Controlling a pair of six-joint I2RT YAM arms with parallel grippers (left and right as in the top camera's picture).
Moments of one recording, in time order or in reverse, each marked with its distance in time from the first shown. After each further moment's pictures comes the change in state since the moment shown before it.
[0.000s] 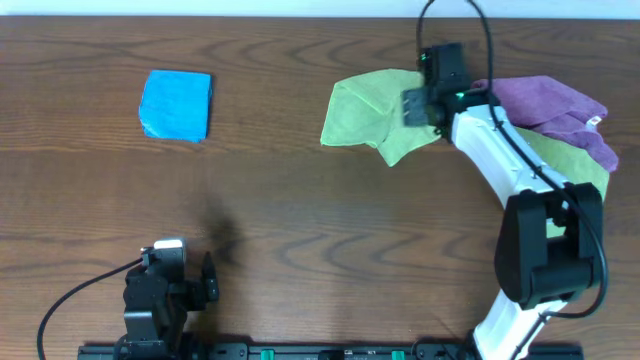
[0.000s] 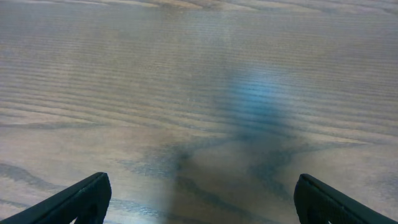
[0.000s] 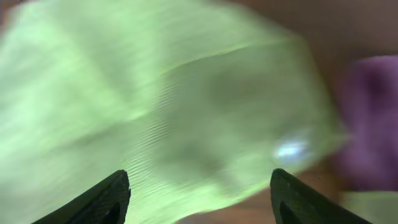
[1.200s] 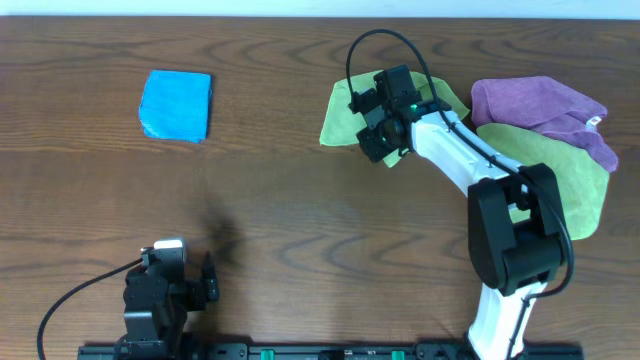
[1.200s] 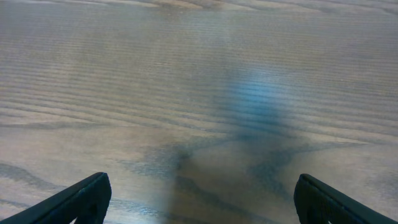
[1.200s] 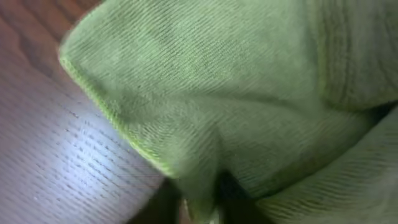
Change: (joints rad) left arm 0.000 0.000 0.000 0.000 0.000 0.000; right arm 0.119 0.107 0.000 -0.046 -0.192 -0.285
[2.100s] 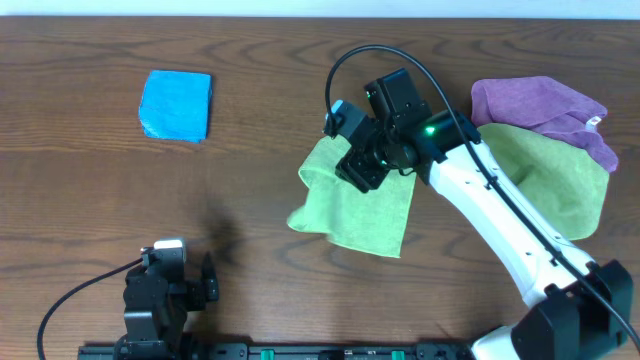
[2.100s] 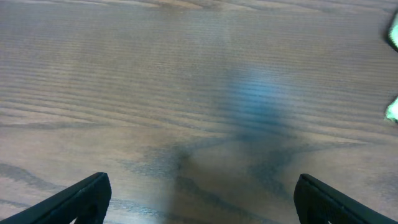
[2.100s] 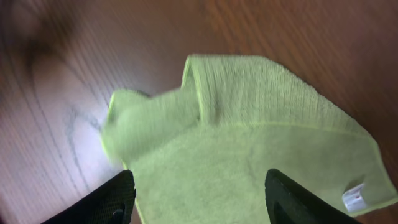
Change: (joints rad) left arm 0.000 0.000 0.000 0.000 0.000 0.000; right arm 0.154 -0.386 0.000 -0.333 -0.150 -0.148
